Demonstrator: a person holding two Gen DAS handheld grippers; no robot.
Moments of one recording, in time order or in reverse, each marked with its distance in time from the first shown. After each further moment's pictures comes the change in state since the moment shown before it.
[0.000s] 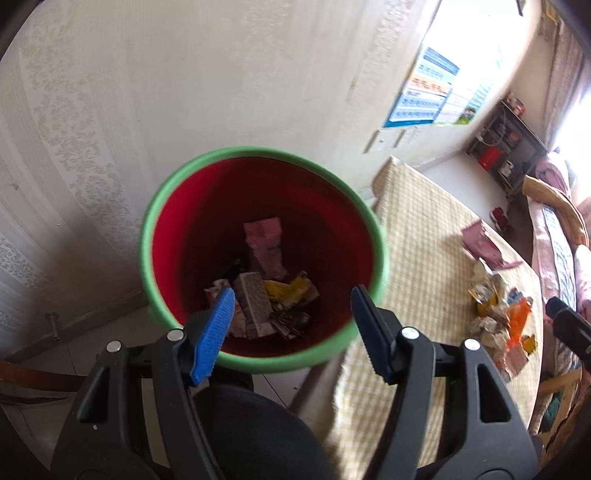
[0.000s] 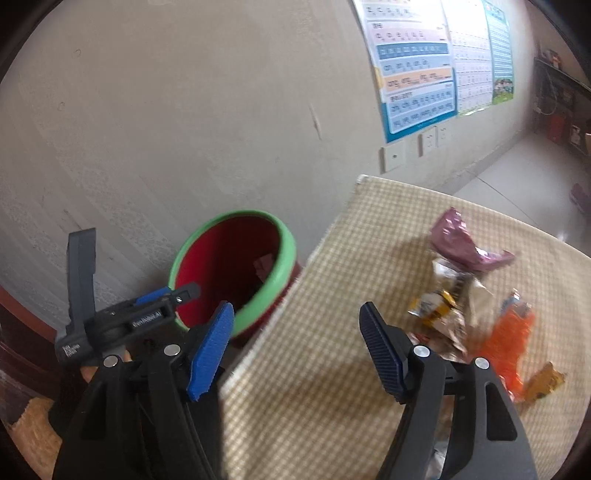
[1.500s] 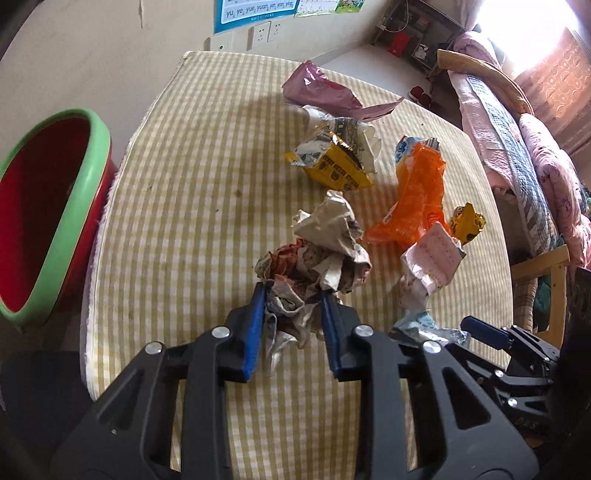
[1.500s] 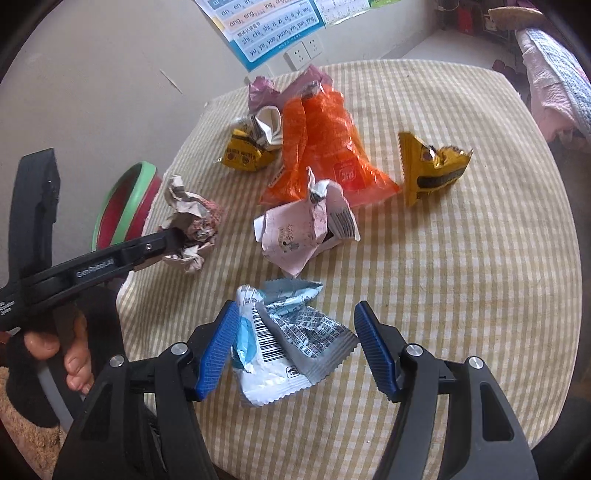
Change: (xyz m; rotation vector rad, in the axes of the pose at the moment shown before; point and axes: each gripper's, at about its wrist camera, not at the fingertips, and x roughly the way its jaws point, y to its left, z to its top) left arm 0.053 -0.185 -0.079 0.333 0.295 -0.202; right arm -0.036 -0.132 -0.142 0.352 0.180 -0.109
